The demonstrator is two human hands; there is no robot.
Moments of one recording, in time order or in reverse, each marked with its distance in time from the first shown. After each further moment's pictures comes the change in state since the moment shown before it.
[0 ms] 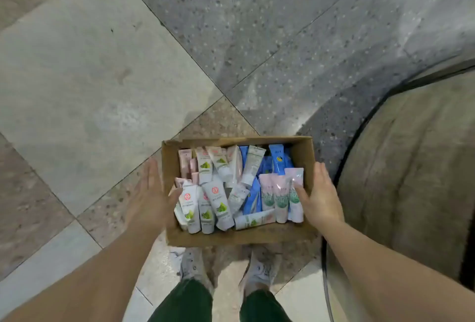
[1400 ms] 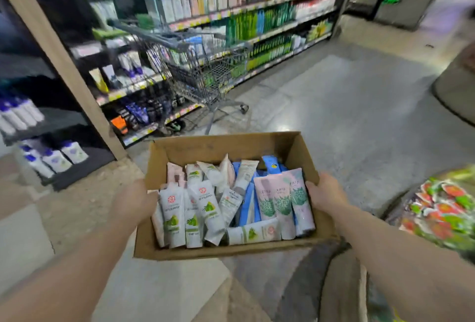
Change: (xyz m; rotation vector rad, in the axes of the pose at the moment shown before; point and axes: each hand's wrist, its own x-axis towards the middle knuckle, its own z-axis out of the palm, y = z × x) left_hand -0.156 0.264 -0.582 -0.042 0.431 0.154; right_hand -0.206 -0.287 -0.538 0.244 0.424 -0.153
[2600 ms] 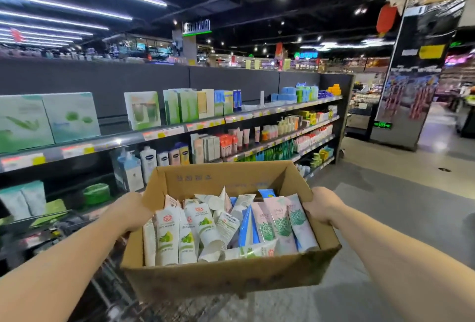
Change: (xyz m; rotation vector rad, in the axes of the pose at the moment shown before) left_hand 0.636 0.505 -0.225 0.044 0.168 0.242; right_hand 0.711 -0.413 -0.251 -0.062 0.079 -0.238
